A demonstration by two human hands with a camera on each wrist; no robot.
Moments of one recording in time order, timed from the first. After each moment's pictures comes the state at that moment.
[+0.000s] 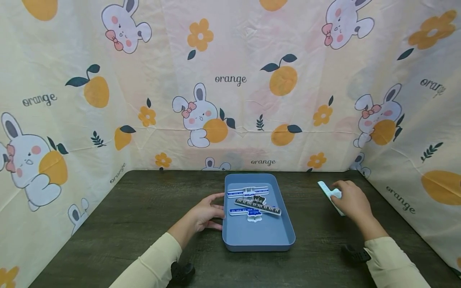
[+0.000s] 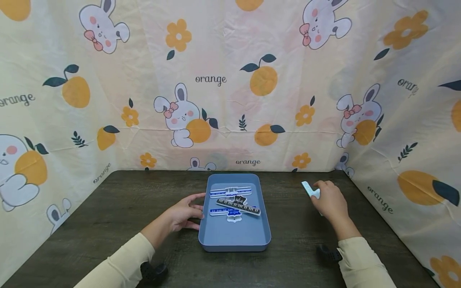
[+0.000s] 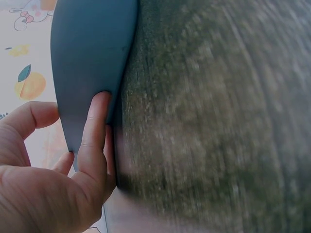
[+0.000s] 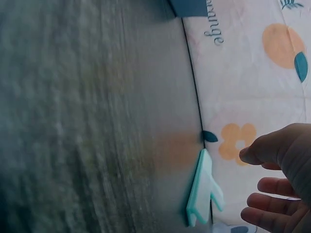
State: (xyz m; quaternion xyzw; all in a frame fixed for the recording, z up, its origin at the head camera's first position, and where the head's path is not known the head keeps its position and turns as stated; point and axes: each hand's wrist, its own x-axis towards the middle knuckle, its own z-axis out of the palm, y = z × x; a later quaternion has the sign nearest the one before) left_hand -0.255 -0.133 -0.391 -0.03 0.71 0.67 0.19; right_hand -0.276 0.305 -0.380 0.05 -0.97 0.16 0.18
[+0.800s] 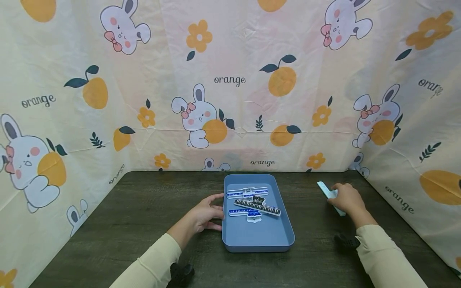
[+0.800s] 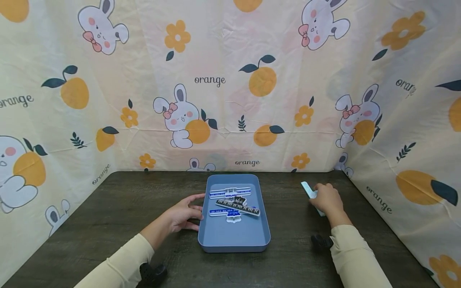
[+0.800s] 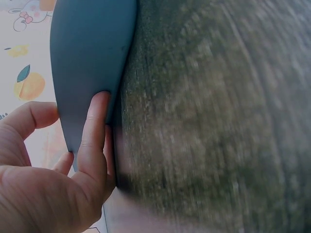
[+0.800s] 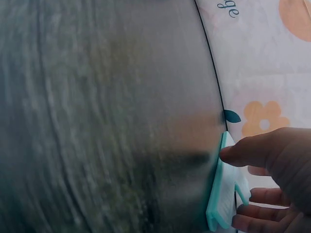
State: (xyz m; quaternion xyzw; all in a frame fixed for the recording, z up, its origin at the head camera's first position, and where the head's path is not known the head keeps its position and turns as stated) left_hand -0.255 -0.134 -0.391 -0.03 0.71 0.68 0.20; right_hand -0.304 0.316 -0.388 0.01 -0.99 0.15 0.06
